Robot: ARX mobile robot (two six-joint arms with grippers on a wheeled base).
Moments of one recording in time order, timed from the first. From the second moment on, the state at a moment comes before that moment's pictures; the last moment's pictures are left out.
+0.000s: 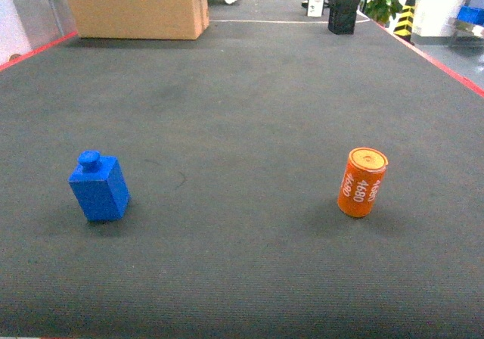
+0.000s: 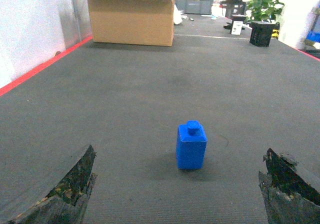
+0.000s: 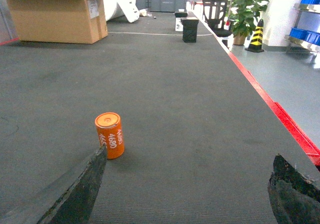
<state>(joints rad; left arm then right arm) 0.00 0.01 0.01 0.00 0.00 0.00 0.00 0.01 0.01 0.00 0.00 0.00</state>
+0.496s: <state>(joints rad) 0.00 0.01 0.01 0.00 0.00 0.00 0.00 0.01 0.01 0.00 0.00 0.00</state>
